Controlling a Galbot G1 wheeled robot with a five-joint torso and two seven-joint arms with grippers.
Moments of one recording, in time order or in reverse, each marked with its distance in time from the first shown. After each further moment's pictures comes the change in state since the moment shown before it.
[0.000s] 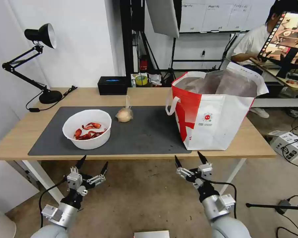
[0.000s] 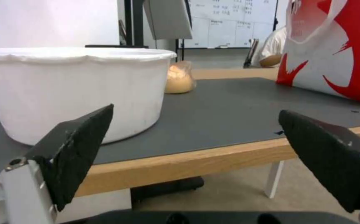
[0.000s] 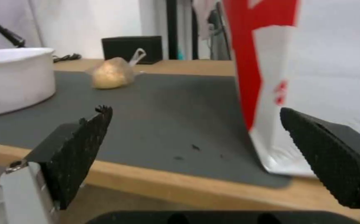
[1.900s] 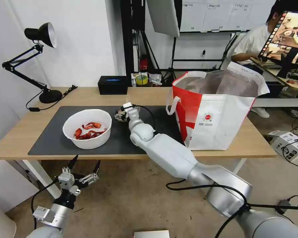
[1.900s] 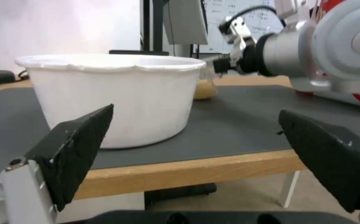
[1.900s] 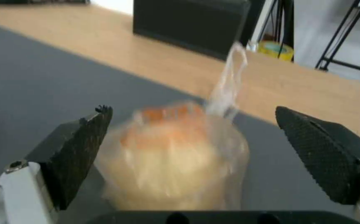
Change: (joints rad) left arm 0.026 -0.033 -0.074 -0.009 -0.027 -0.003 0.017; right arm 1.231 0.516 -0.685 -1.140 0.299 -0.274 0.167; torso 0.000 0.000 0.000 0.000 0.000
